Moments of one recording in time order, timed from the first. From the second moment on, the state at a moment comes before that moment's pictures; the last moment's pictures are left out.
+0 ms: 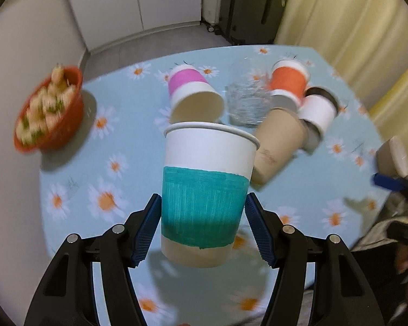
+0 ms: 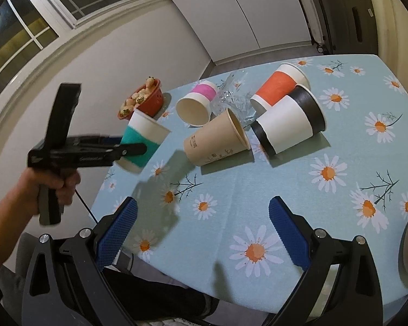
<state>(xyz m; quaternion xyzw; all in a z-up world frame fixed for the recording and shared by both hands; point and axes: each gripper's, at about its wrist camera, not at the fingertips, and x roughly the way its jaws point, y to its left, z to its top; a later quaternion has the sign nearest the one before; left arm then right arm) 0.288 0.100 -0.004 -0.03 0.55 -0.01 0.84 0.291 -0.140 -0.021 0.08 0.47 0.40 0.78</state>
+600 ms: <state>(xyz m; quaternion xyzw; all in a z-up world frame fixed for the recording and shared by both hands) 0.221 0.052 -0.040 -0.32 0.54 0.01 0.78 0.282 -0.179 -0.014 0.13 0.47 0.41 0.77</state>
